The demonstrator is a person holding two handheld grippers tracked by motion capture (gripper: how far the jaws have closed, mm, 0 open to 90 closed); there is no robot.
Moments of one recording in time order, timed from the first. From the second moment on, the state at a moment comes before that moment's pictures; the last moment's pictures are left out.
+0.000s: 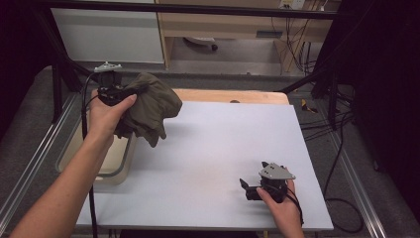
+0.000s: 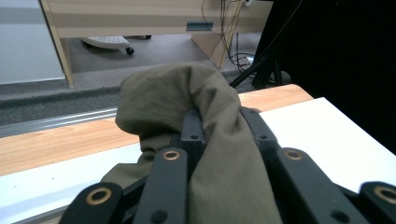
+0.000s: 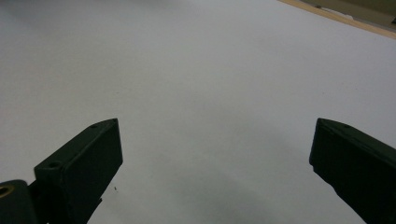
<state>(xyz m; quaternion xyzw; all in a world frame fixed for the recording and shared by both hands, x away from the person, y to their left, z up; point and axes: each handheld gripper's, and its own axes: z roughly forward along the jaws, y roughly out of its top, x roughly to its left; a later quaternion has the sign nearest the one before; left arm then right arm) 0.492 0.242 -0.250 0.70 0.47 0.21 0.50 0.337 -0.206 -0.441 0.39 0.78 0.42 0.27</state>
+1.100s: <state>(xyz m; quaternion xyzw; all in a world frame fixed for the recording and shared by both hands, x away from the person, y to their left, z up) 0.505 0.201 -0.297 0.72 0.46 0.18 0.49 0.338 -0.201 -0.443 0.38 0.79 0.42 0.26</state>
